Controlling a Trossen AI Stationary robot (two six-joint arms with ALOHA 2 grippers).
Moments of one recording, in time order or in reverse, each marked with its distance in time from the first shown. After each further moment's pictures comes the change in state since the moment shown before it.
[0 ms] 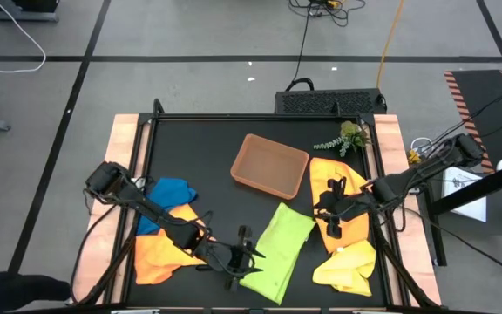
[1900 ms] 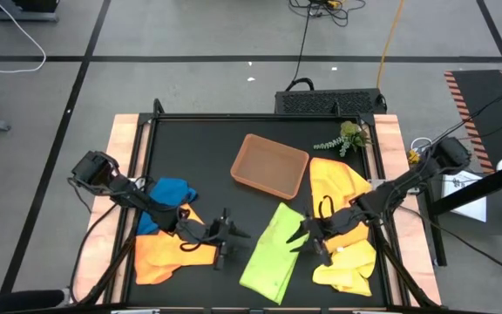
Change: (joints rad) left arm 0.048 -0.156 -0.412 0.471 -0.029 -0.136; right arm 0.094 0.328 0.000 0.867 -0.193 -0.285
